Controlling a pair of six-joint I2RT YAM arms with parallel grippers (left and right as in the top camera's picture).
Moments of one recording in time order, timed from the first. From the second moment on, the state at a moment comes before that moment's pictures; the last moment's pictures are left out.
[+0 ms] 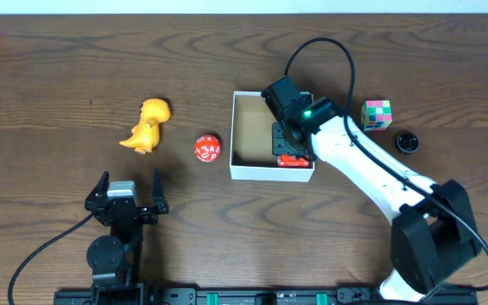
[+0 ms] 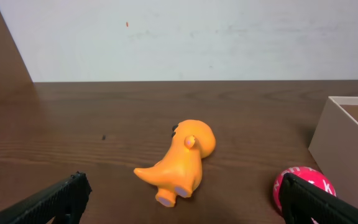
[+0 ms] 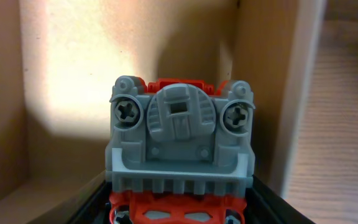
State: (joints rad) left arm 0.06 0.01 0.02 -0.11 0.02 0.03; right arm 0.58 1.82 1.38 -0.89 0.16 0.58
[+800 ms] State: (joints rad) left arm 0.06 0.01 0.02 -0.11 0.02 0.03; right arm 0.58 1.83 1.38 -0.89 0.16 0.57
